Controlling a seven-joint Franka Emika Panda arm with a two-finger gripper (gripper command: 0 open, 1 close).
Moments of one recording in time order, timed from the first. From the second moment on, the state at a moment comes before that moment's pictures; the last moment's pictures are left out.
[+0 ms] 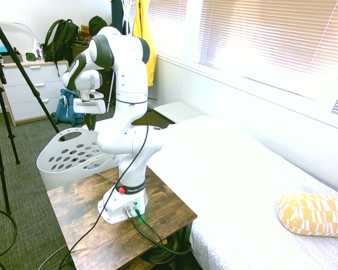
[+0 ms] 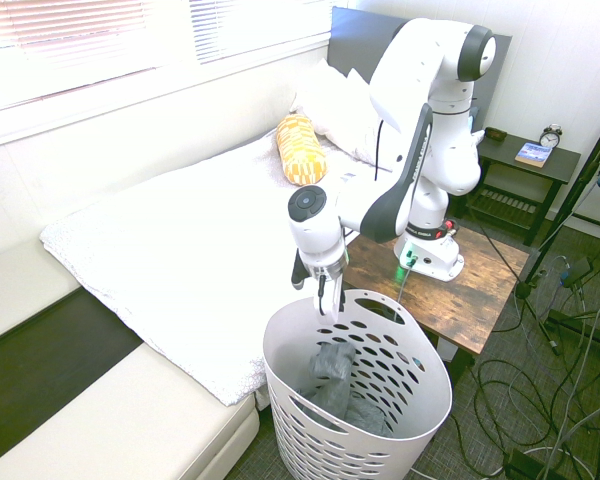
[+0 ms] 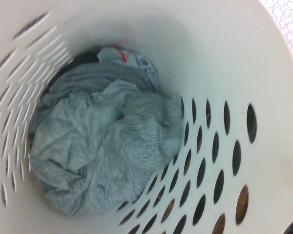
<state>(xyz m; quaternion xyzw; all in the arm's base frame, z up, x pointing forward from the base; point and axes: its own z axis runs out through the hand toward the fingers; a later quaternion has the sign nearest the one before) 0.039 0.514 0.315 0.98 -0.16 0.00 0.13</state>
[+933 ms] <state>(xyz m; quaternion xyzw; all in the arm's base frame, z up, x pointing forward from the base) 0.446 0.256 0.313 0.93 -0.35 0.03 0.11</state>
